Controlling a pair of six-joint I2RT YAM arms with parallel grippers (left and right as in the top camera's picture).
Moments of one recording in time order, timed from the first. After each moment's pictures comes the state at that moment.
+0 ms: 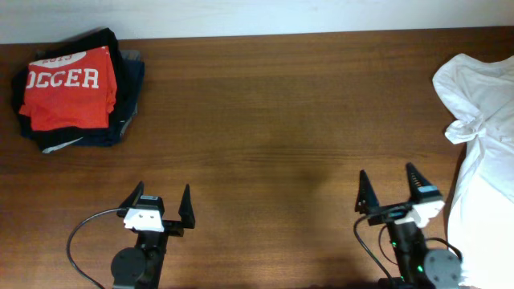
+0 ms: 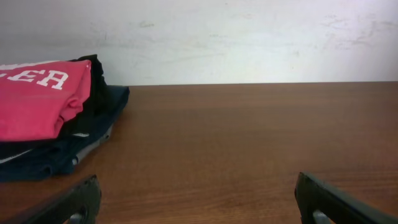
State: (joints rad) left arm -0.12 0.02 0.02 -0.08 0.00 -0.04; right arm 0.02 0.02 0.21 -0.02 -0.12 0.11
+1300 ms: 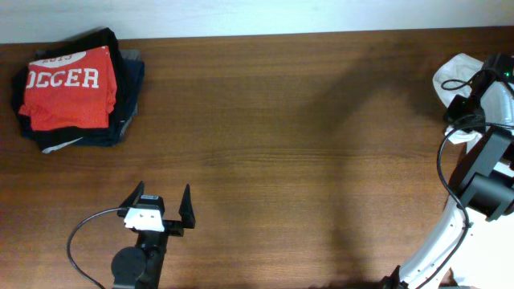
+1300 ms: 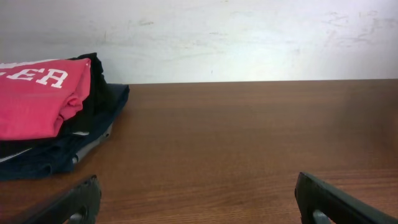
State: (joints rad) left arm -0.12 0.02 0.02 -0.08 0.00 -0.04; right arm -0.52 2.34 1.92 -0.93 0.14 0.13
